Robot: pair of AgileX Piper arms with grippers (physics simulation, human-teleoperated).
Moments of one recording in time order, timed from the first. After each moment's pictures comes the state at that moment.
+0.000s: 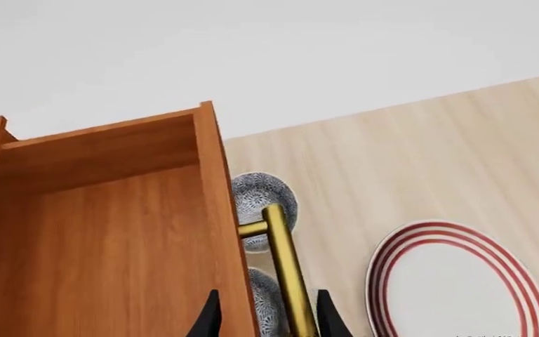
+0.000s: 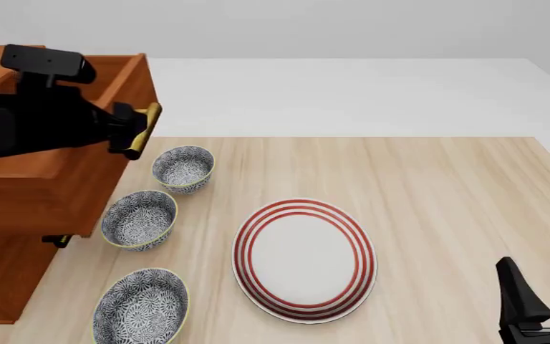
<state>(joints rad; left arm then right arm) -0.20 1.21 -1.08 0.48 0.06 0.00 0.01 0.00 0.00 0.00</state>
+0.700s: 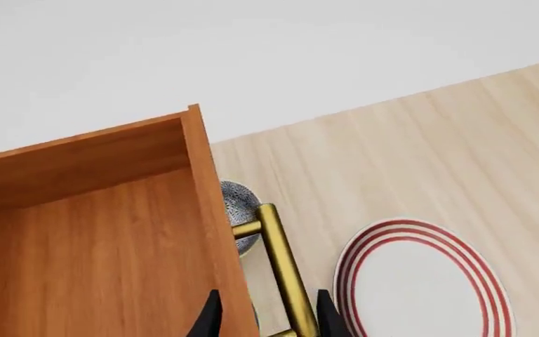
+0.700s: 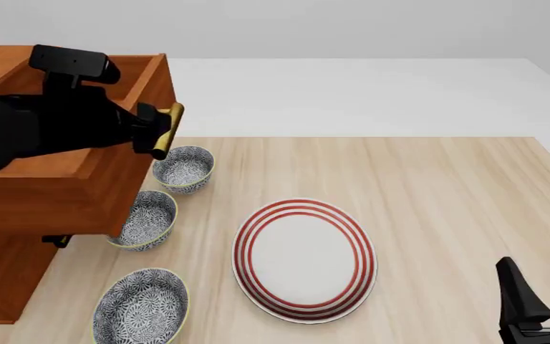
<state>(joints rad) -0.29 1.23 -1.09 0.45 0.04 0.00 0.01 0.00 0.00 0.00</state>
